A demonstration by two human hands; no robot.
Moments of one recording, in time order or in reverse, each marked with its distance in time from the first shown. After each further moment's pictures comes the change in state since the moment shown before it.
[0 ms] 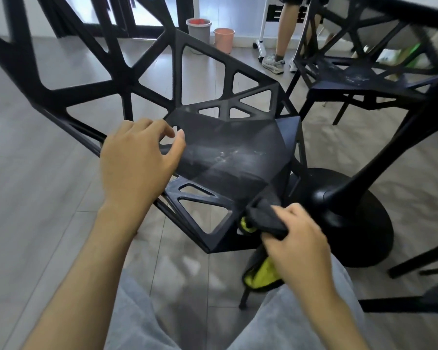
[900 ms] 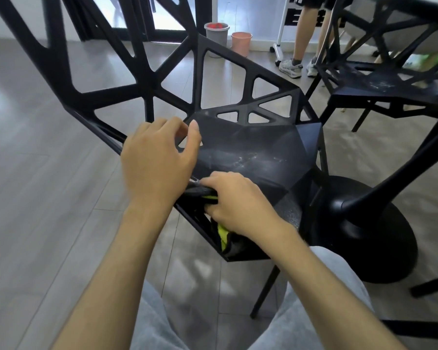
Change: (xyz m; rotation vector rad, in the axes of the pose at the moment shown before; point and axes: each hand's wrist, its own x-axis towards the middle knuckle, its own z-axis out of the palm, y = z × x) left_hand 0.004 0.004 -0.005 -0.058 0.080 -0.116; right_hand 0.083 -0.104 0.043 -0.078 -0.463 -0.452
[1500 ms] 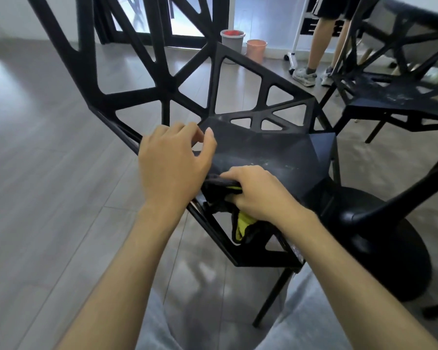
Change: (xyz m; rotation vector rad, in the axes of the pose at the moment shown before) left_hand 0.002 -0.005 0.004 0.018 -0.003 0.013; right_hand 0.025 0.029 -0.012 -0.037 -0.050 -0.015
